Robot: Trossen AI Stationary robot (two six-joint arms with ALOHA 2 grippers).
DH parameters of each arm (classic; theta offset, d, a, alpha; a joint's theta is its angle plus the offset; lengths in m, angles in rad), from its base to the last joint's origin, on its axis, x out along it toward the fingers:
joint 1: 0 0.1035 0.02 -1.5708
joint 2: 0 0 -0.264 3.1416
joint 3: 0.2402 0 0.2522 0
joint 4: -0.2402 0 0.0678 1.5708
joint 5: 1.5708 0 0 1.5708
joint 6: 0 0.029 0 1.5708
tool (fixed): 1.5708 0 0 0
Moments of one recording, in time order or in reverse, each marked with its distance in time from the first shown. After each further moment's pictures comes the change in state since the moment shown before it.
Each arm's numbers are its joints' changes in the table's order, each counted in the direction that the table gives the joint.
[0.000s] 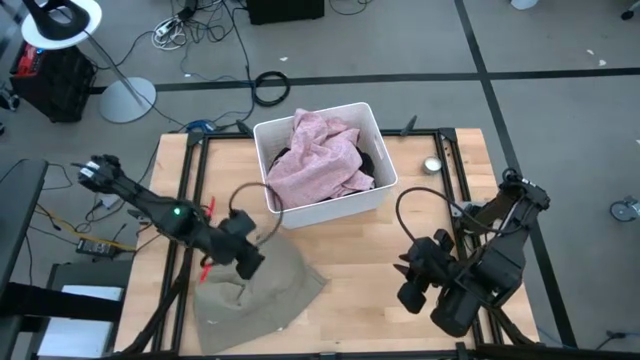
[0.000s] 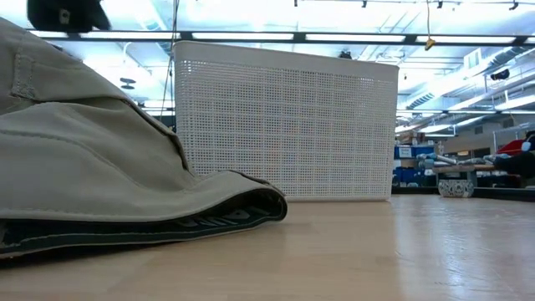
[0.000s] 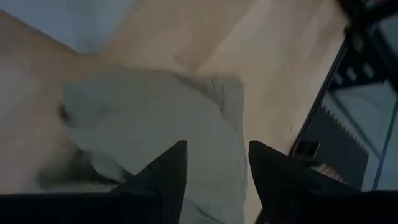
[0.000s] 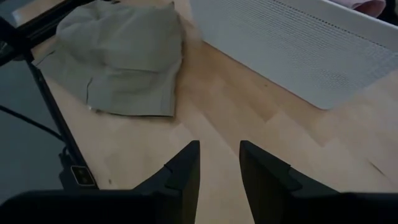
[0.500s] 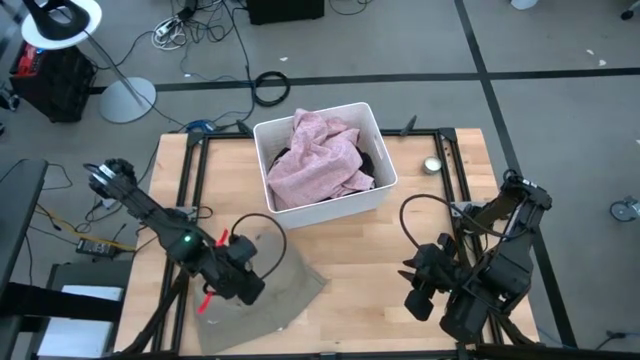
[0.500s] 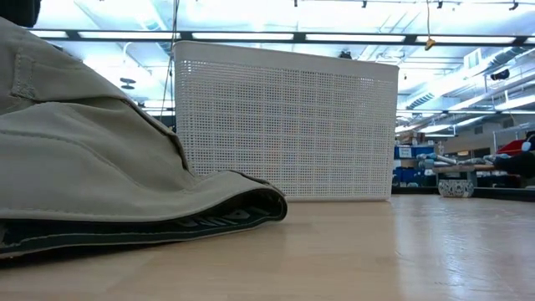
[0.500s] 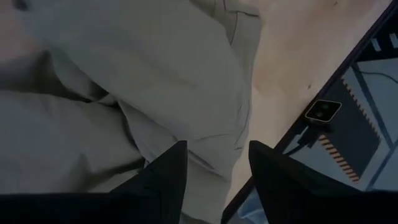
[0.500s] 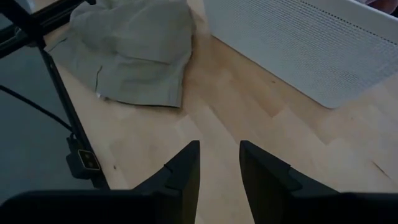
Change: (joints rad) left arm -0.153 0.174 0.072 -0.056 0.071 -0.277; right arm 0.044 0.000 0.000 0.000 0.002 -0.010
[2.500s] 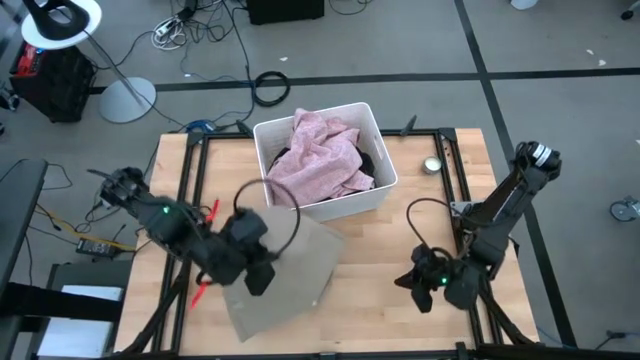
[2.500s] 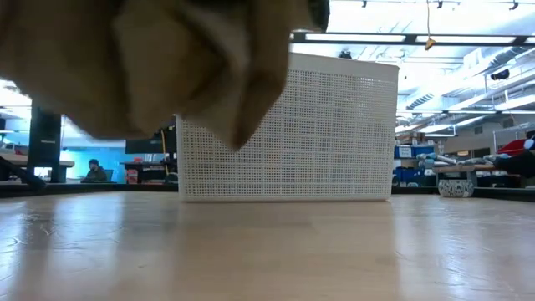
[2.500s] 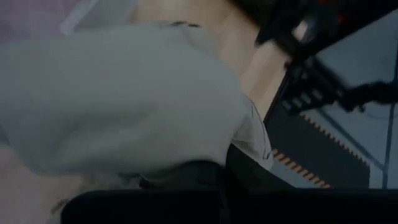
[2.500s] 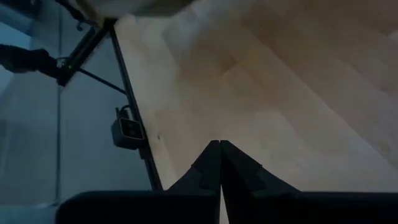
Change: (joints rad) left arm 0.076 0.203 0.735 -0.342 -0.252 0.329; right arm 0.017 -0.446 -1.074 1.164 -0.093 -0.080
